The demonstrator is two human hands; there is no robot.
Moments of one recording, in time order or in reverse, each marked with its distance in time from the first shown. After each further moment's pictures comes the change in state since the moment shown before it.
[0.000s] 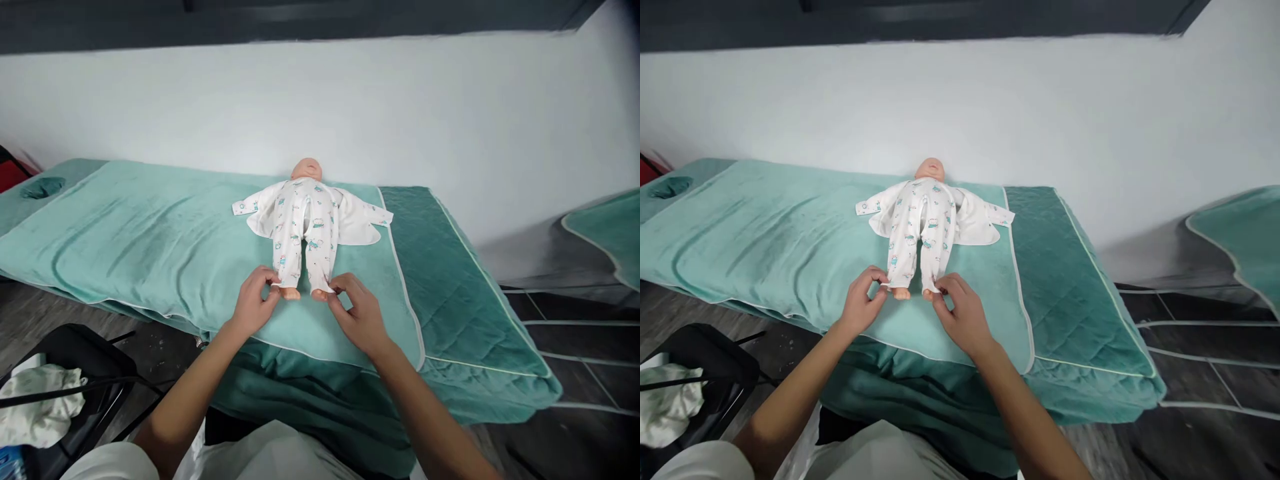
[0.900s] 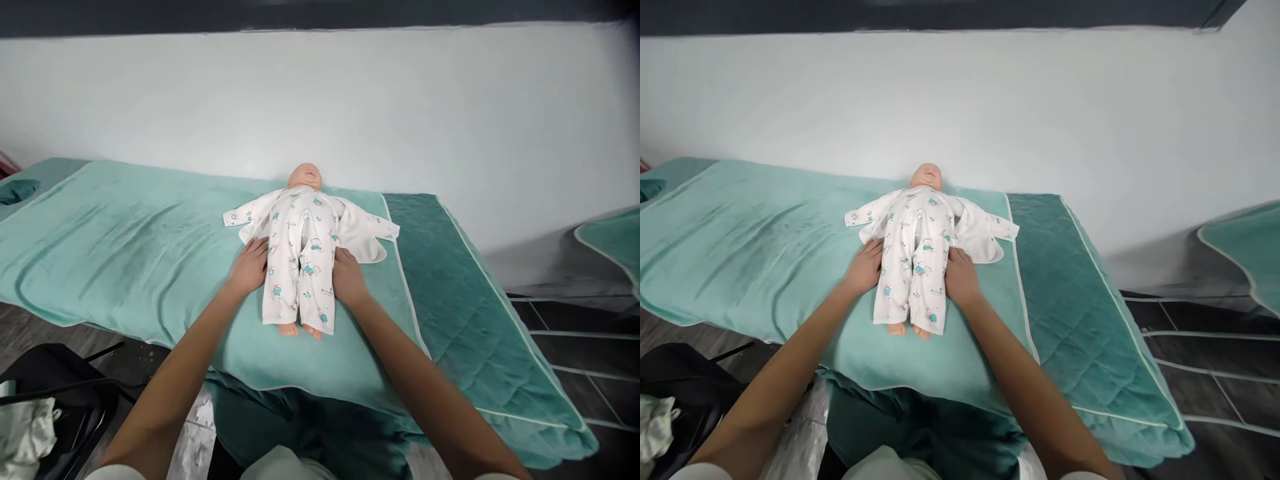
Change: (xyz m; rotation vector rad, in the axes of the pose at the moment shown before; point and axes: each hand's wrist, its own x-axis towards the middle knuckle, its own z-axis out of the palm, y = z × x) left_hand 0.106 -0.115 0.026 0.468 -0.406 0.148; right_hand 0.080 0.137 0.043 -0.516 -0.215 0.011
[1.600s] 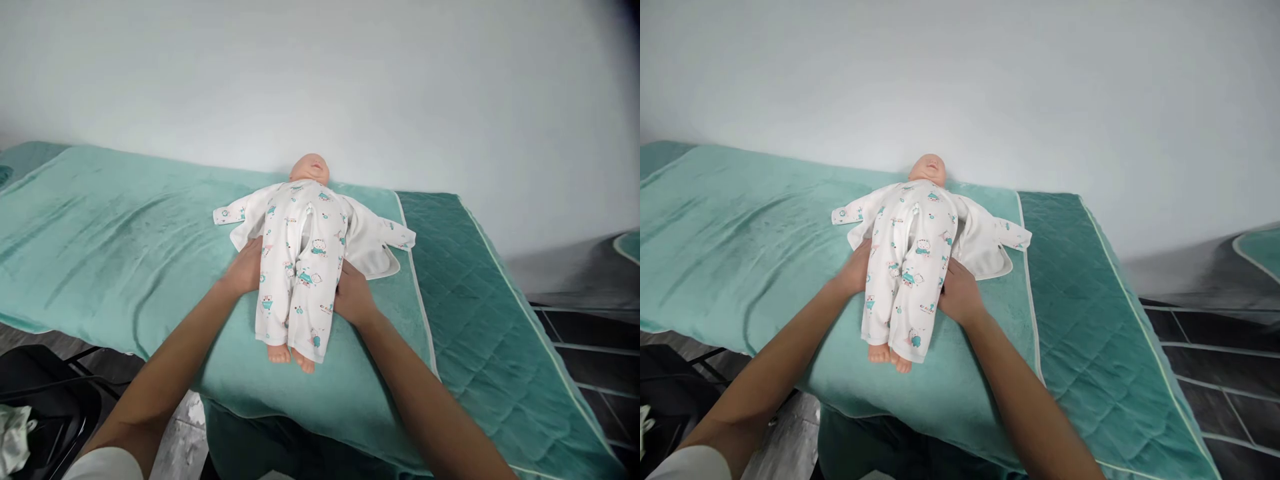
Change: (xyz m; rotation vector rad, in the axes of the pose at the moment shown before) left_hand 0.033 -0.004 0.007 -0.202 -0.014 -0.049; right_hand 0.005 0.008 -0.001 0.331 0.100 -0.139
